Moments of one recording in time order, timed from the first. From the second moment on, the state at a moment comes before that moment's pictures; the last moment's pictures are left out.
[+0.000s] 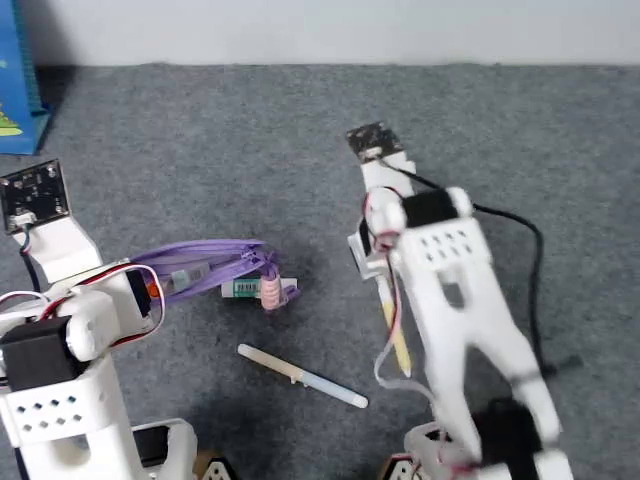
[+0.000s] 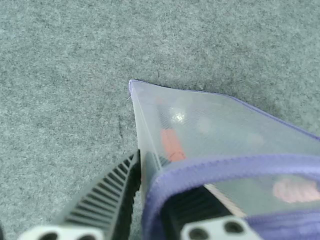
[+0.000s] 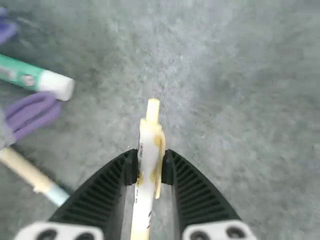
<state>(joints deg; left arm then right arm) -15.9 -49.9 23.3 99.5 14.9 -17.0 -18.2 15.8 81.4 5.1</state>
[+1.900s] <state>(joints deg) -15.9 -49.7 23.3 99.5 15.2 -52.9 -56.8 57.2 6.2 8.9</state>
